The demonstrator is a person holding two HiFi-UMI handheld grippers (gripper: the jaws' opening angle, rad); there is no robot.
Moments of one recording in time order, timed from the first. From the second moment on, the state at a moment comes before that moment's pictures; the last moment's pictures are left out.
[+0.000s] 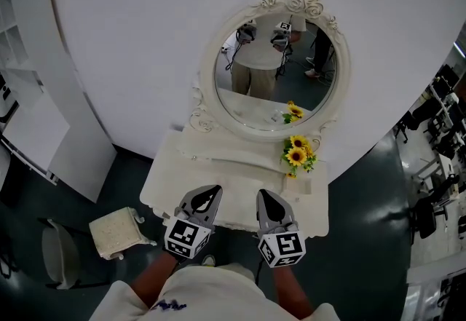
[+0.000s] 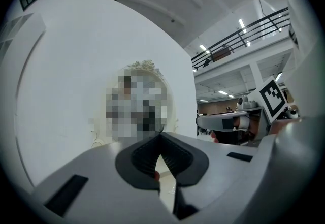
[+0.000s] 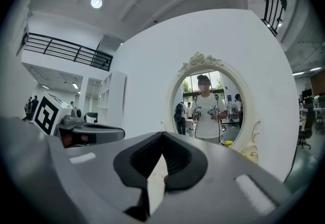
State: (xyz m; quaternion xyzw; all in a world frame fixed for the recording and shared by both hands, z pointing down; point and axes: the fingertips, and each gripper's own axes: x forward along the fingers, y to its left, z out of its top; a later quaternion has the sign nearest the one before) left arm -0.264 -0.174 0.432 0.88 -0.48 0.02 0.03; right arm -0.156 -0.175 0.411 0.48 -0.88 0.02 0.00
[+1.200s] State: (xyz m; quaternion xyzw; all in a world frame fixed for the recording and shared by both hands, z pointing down) left arm -0.270 -0.184 0.434 0.88 -0.47 0.02 0.04; right arm -0.164 -0.184 0.415 0.49 -0.87 0.02 0.02
